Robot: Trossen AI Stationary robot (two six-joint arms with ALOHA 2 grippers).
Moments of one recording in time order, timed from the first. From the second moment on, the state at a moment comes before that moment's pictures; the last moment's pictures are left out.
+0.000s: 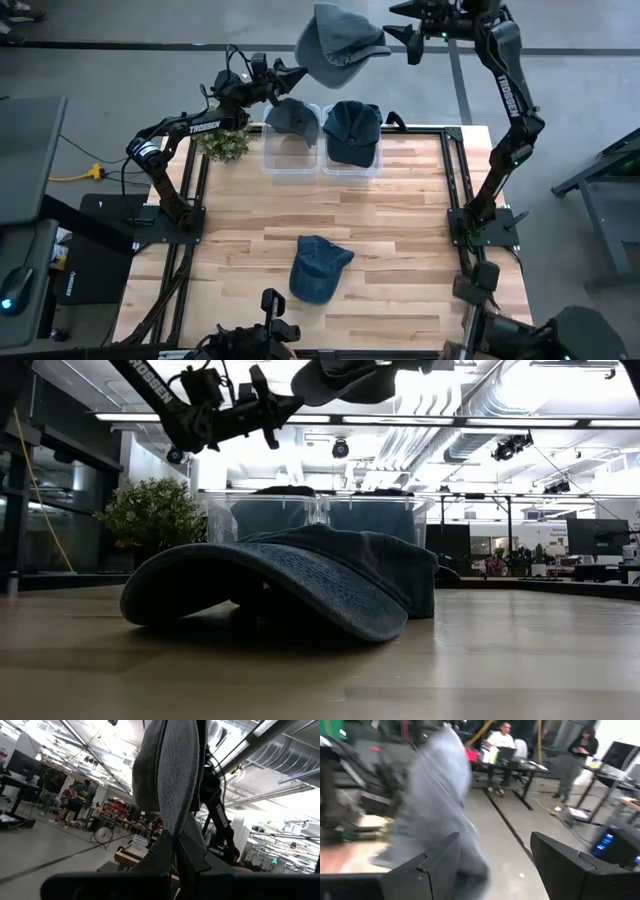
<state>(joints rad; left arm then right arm) 0.86 1.71 1.15 1.18 0.62 -0.76 -1.05 1.77 2.36 -0.77 -0.67 -0.35</state>
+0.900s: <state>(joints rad) 0.86 1.71 1.15 1.12 0.65 -0.73 -0.92 1.81 2.35 -0.85 -0.44 -0.34</state>
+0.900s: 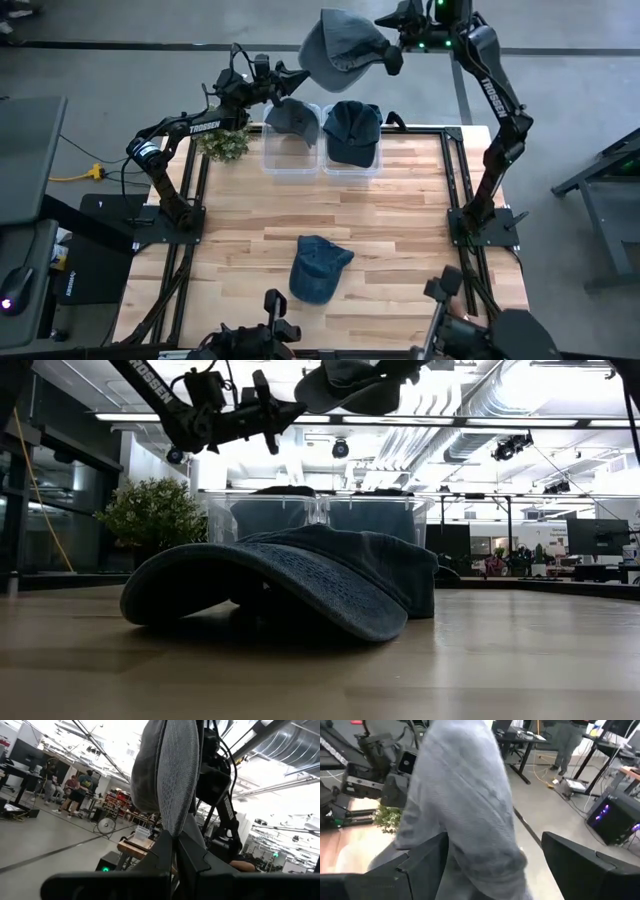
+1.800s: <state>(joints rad) 0.86 1.71 1.15 1.10 0.69 -0.73 -0.92 1.88 2.35 -0.78 -0.47 -0.28</state>
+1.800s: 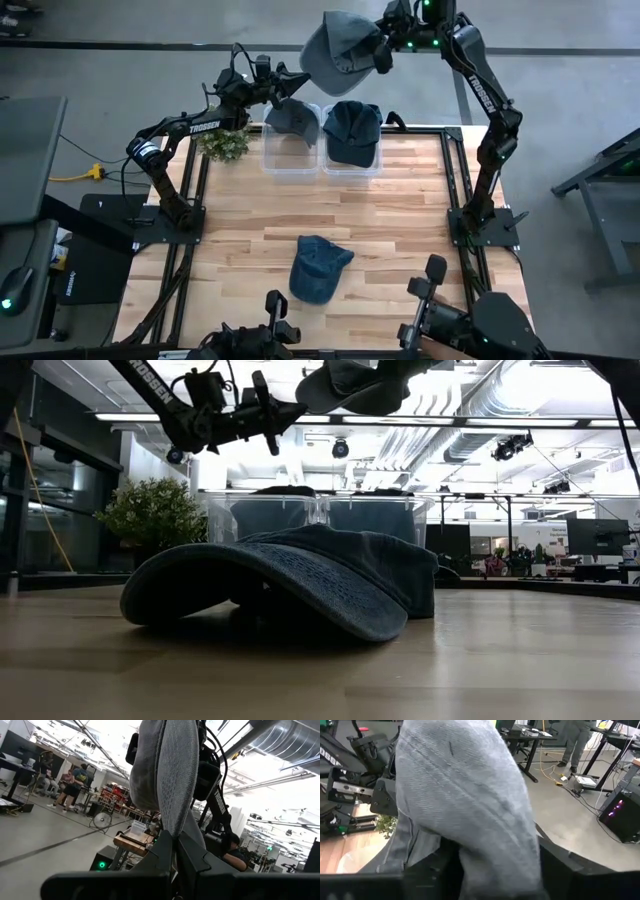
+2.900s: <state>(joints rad) 0.86 1.71 1.15 1.10 0.68 -0.73 -0.92 1.88 2.35 -0.76 -0.48 -0.27</state>
